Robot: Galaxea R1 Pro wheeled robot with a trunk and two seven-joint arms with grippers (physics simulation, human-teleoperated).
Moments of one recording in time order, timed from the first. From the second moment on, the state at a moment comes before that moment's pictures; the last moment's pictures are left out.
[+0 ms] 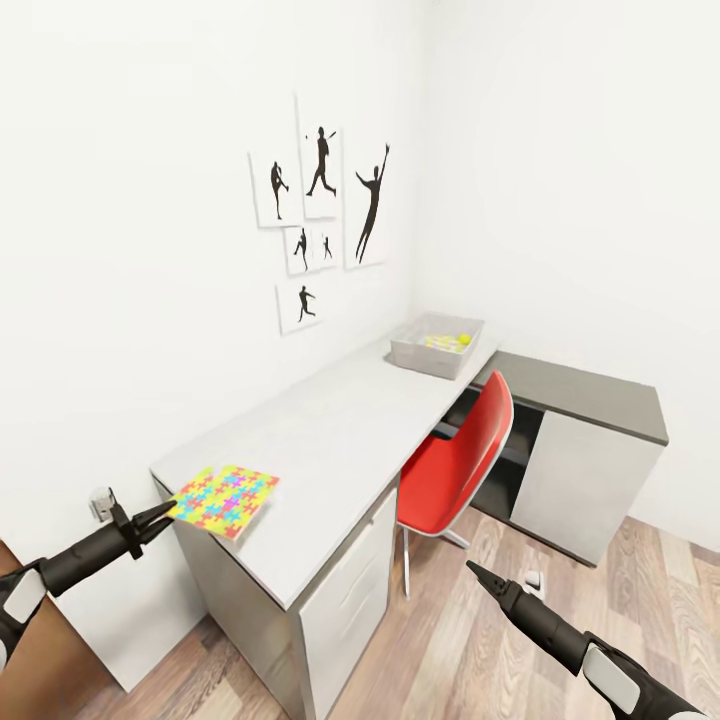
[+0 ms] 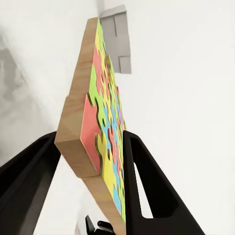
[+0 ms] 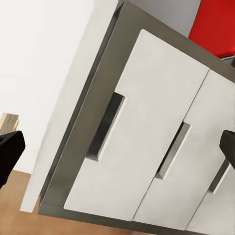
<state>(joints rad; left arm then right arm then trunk) -0.71 0.41 0.59 -0.34 0.28 0.91 -1.26 -0.52 -0.30 0.48 -0.31 -1.22 0.15 1.04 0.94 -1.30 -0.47</state>
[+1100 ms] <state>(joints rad) -0.63 0.41 0.39 -0.69 0.28 1.03 -1.41 -0.52 -0.30 0.48 -0.31 -1.22 0.15 1.04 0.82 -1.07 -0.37</state>
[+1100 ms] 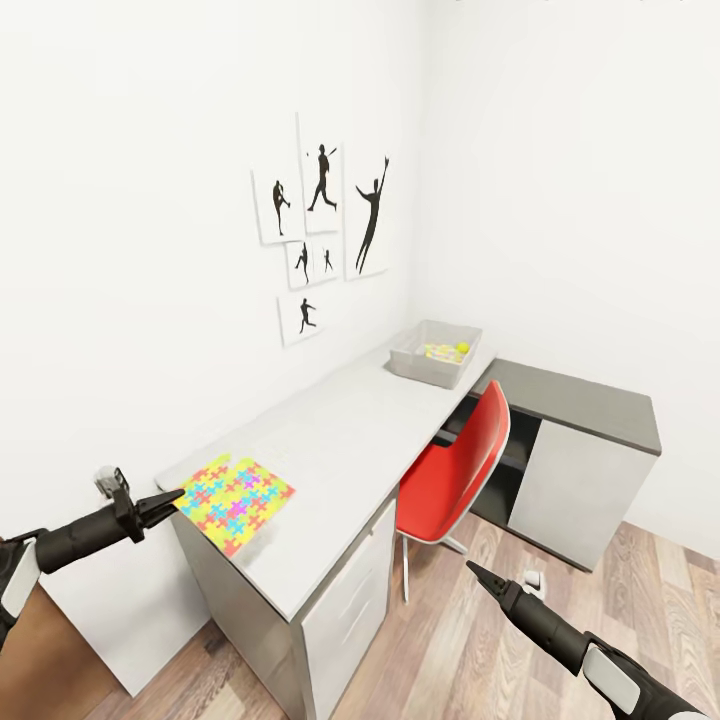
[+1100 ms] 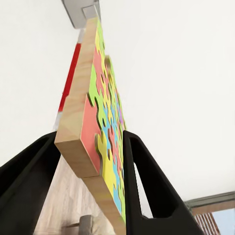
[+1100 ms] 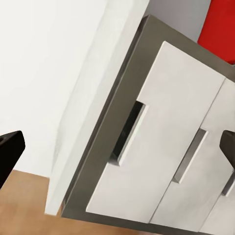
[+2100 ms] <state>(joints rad) -0.62 0.41 0.28 -0.75 0.28 1.04 -1.51 -0.52 -0.30 0.47 -0.31 -1.23 0.15 1.04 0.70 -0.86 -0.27</state>
